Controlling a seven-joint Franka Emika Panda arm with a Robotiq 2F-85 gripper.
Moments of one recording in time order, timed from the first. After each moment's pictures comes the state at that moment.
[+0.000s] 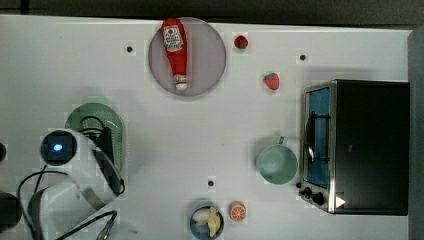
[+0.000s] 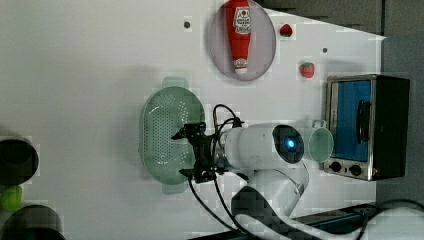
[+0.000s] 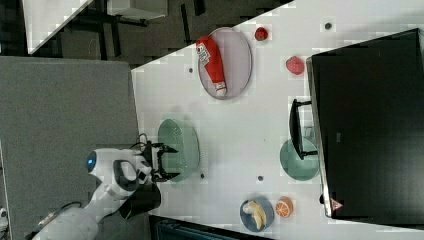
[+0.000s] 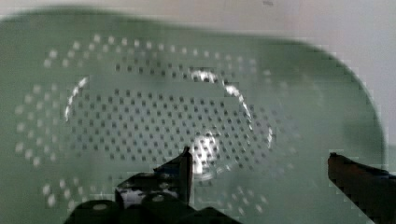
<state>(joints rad) 0.08 0.45 0.55 -2.23 -0.03 1.00 1.27</state>
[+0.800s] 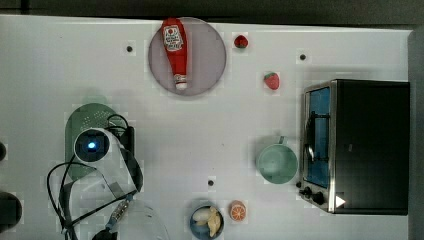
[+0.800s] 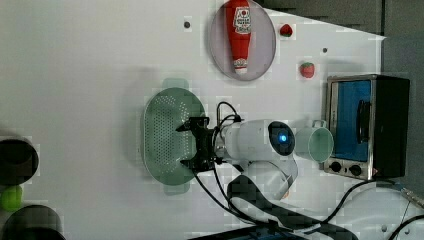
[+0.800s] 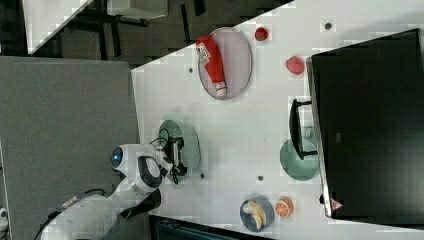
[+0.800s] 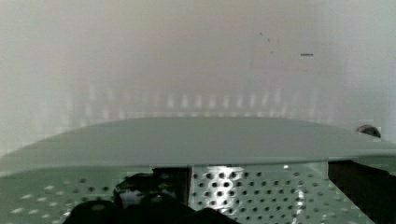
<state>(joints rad) 0.11 0.55 0.44 -2.26 -0.06 1.16 1.29</state>
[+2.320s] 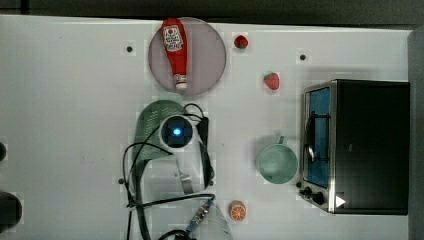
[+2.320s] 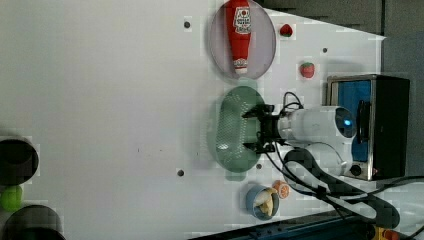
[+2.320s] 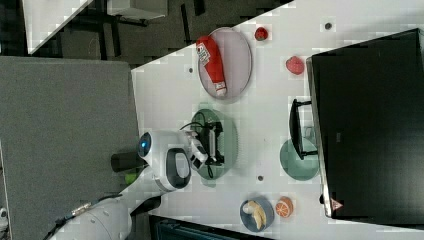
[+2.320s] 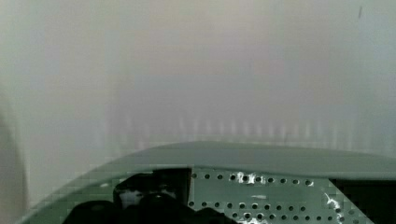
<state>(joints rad) -0.04 0.40 0.19 -2.40 -0.10 1.13 1.07</state>
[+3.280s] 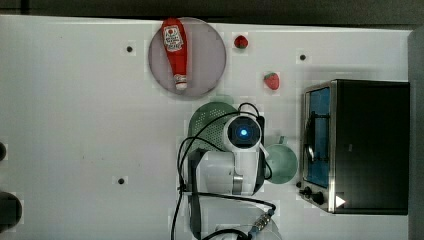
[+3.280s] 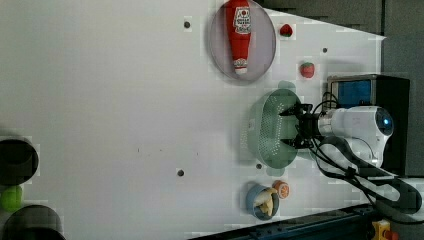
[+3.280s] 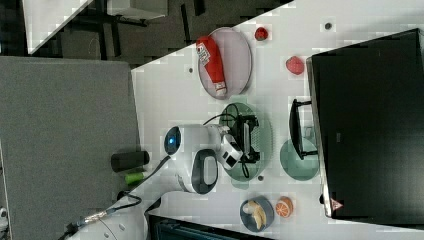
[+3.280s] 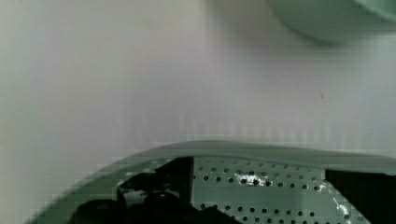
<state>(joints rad) -0.10 0.39 -0.03 -2.40 -0.10 1.15 0.78</state>
